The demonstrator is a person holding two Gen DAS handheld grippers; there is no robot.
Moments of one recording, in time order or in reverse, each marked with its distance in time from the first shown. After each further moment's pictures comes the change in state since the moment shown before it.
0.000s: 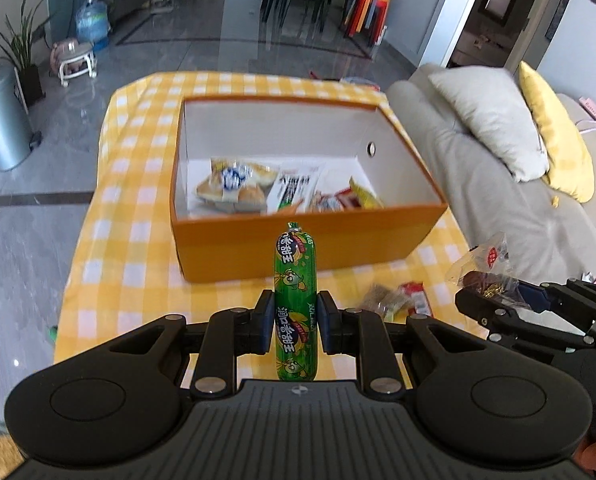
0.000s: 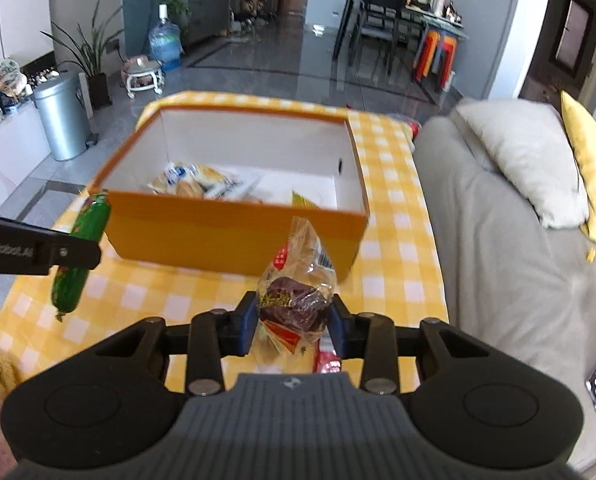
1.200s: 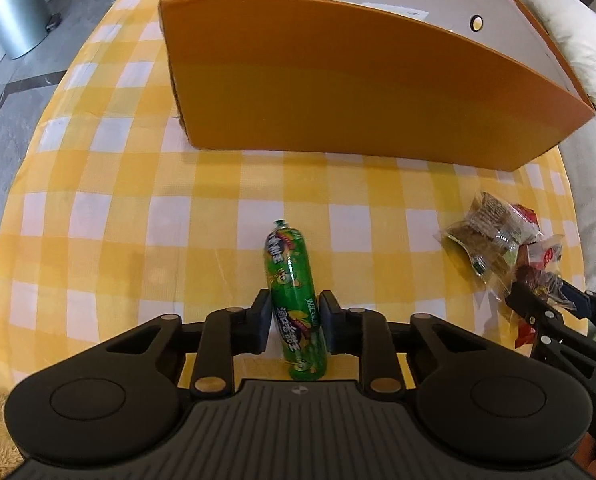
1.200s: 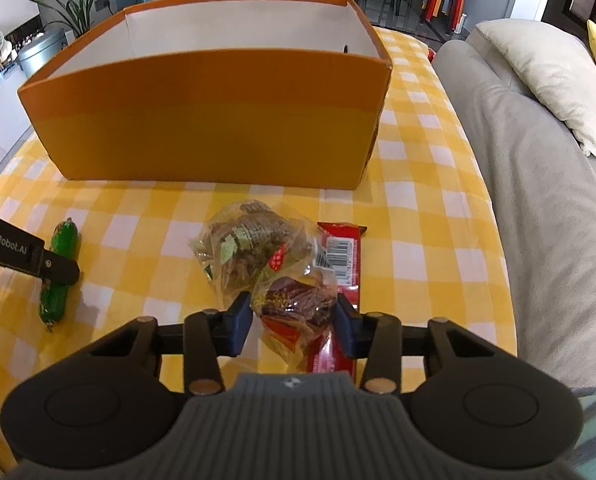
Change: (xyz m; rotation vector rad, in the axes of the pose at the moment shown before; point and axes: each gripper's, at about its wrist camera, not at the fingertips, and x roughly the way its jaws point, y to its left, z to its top) left arm 0.135 0.035 -0.047 -0.138 0.344 0.089; right arm 0.110 -0.018 -0.060 0.035 0.168 0.035
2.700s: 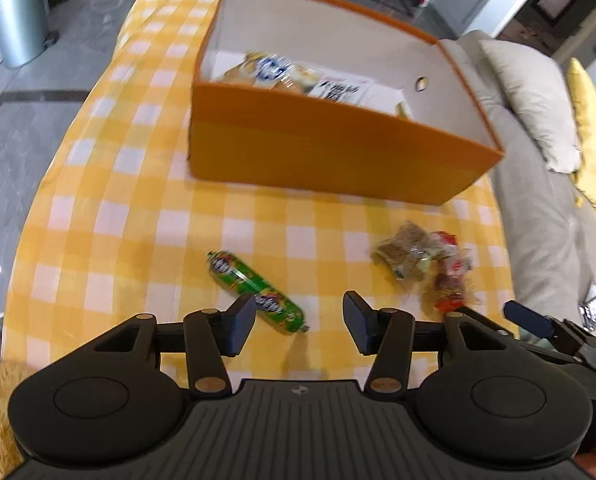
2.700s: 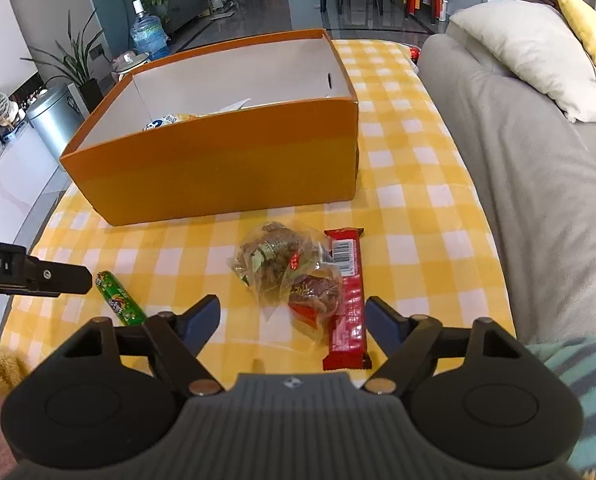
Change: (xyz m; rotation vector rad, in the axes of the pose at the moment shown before) left arm -0.073 0.004 -0.025 -0.053 -0.123 -0.112; right arm -0.058 -0.012 -0.003 0.149 -0.044 0.088
